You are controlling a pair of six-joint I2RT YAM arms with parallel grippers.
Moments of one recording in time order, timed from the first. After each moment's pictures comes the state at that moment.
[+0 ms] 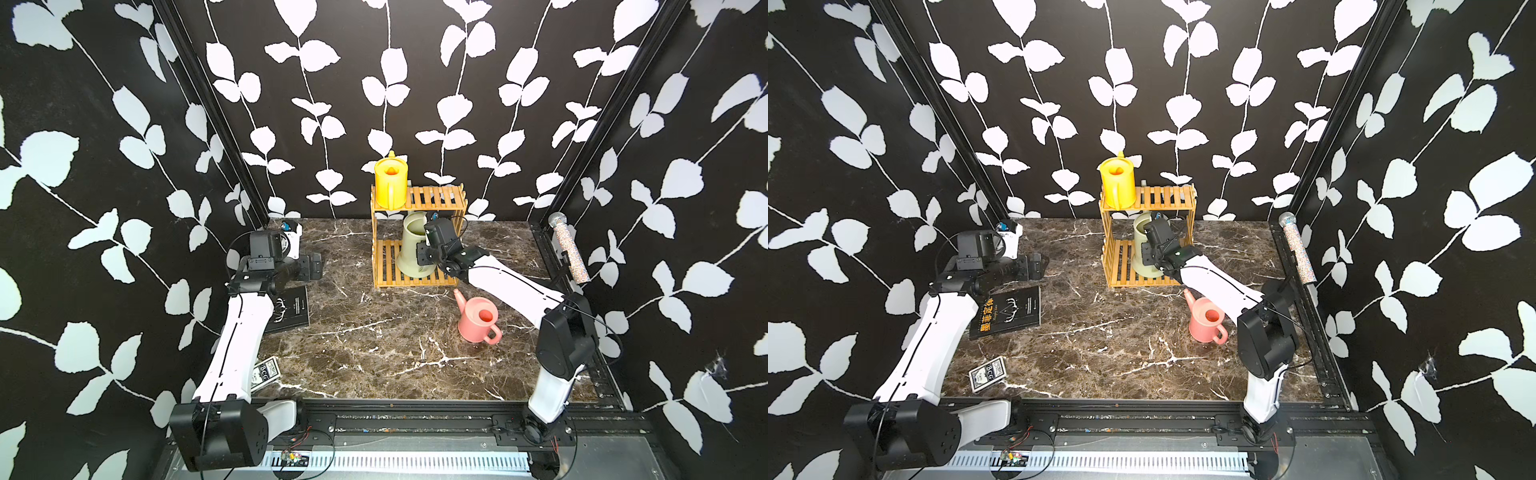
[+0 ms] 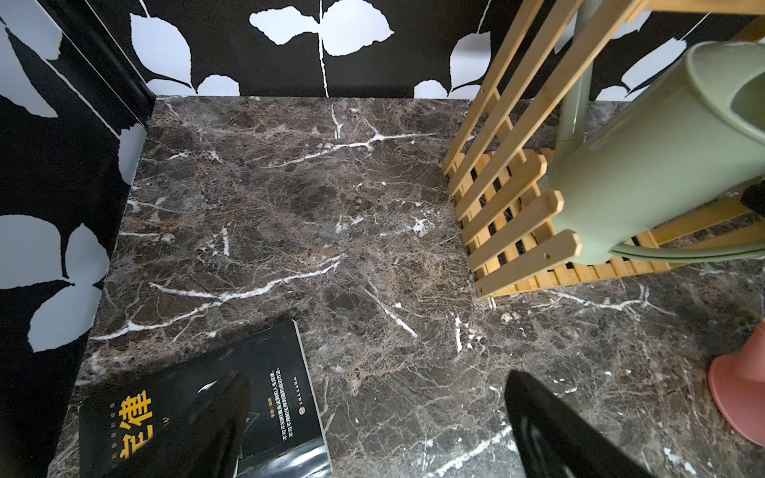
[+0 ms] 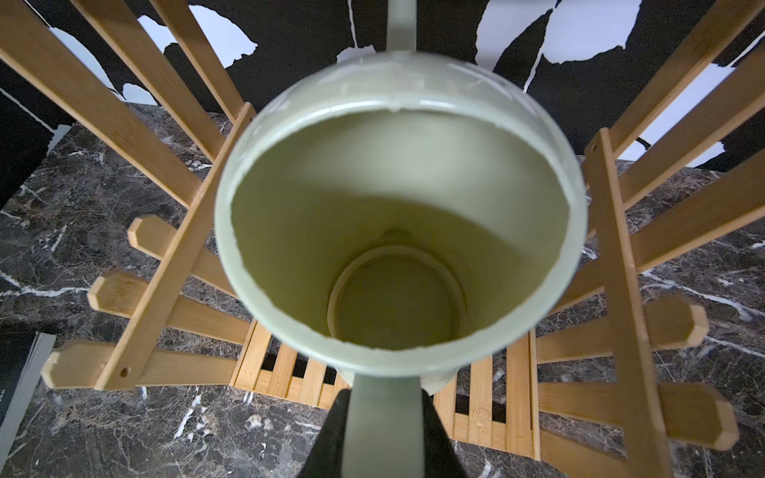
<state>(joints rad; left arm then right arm) 0.03 1.20 1.16 -0.63 0.23 0.05 0.63 1.82 1.55 -0.39 0.21 0.31</state>
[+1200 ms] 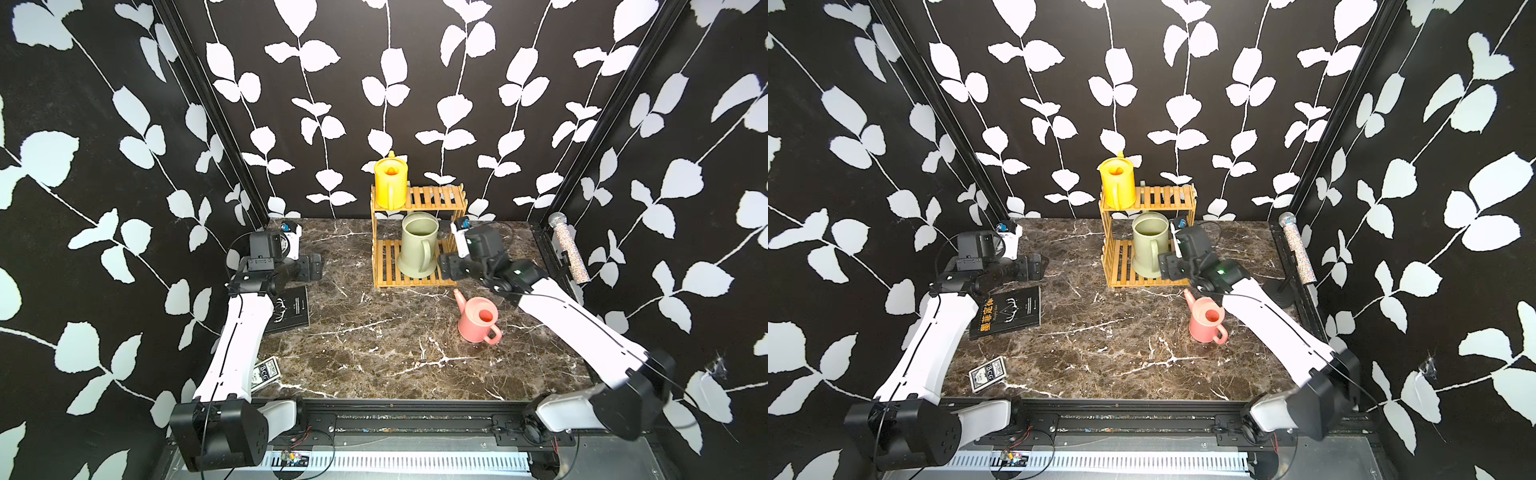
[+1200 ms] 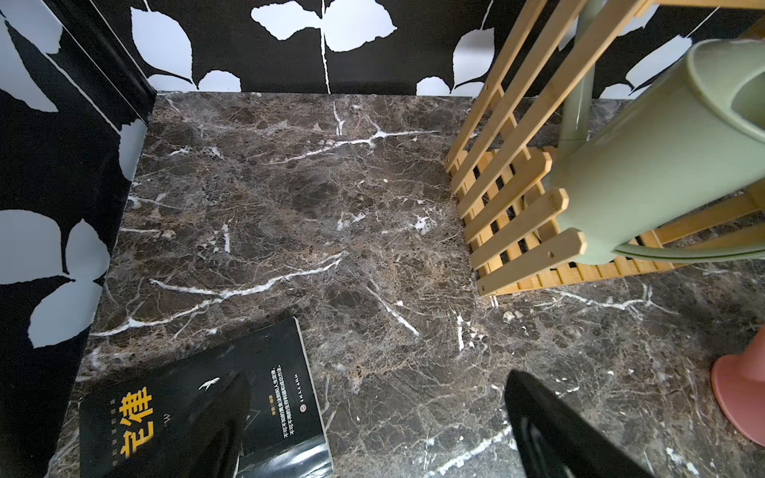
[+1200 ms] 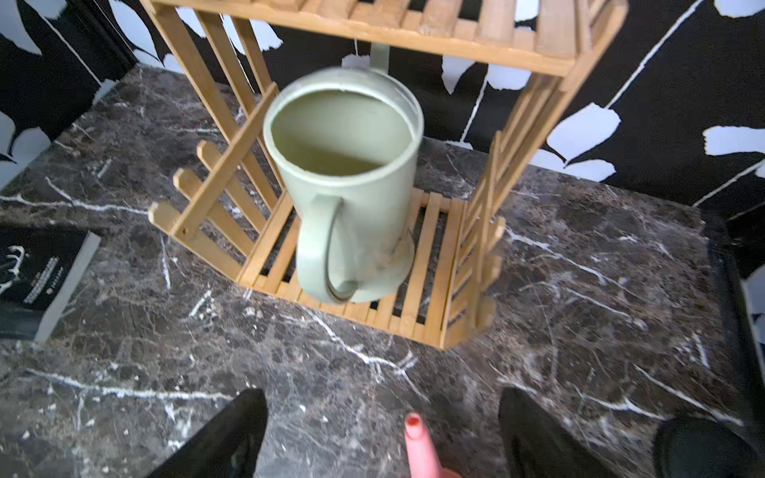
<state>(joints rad) 0.03 1.20 1.15 -0.63 0.23 0.05 0.58 1.35 1.32 -0.64 0.16 0.12</state>
